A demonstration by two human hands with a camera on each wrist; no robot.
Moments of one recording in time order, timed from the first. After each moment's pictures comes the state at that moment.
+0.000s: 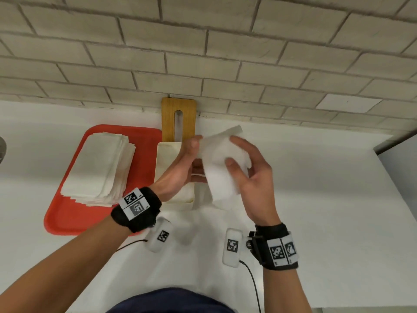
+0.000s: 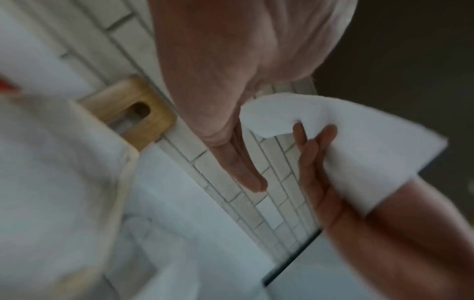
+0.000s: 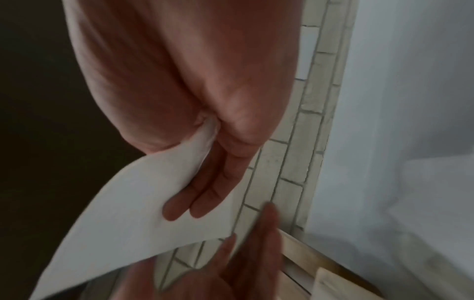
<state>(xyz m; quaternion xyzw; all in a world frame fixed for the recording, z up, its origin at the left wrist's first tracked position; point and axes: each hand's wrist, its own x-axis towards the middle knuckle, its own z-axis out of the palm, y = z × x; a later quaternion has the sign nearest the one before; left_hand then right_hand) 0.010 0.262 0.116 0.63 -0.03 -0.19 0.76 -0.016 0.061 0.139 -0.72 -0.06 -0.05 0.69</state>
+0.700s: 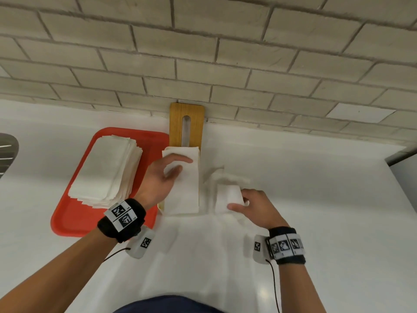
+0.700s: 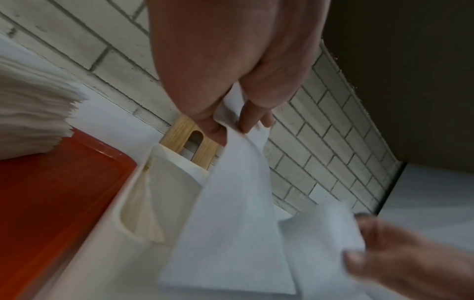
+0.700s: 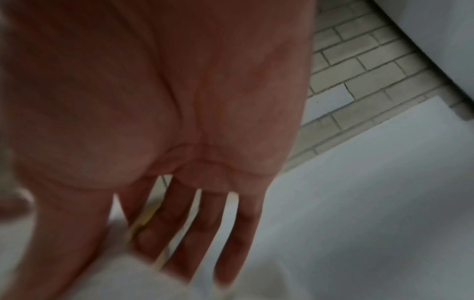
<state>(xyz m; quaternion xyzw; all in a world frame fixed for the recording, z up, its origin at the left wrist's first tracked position) 0.009 0.322 0.075 0.85 -0.03 0.04 0.53 0.018 0.002 0.036 -0.91 -0.09 0.22 0.35</state>
